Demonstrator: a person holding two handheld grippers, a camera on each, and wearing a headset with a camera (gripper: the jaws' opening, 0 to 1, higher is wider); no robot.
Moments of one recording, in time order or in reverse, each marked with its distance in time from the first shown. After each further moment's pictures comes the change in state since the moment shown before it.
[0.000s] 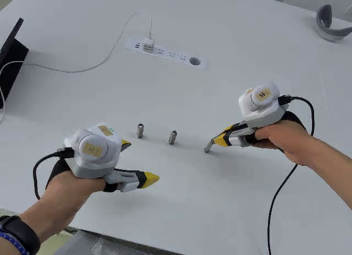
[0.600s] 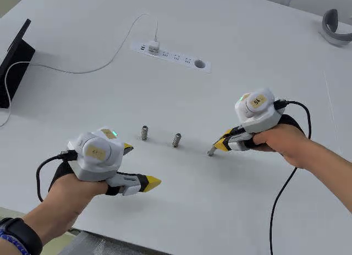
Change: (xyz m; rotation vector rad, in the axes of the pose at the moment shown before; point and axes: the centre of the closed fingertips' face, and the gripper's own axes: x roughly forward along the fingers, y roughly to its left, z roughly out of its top) left arm 0.000 0.002 -0.006 -0.017 0.008 -0.001; right arm 0.012 0.002 0.000 -0.078 0.041 -0.011
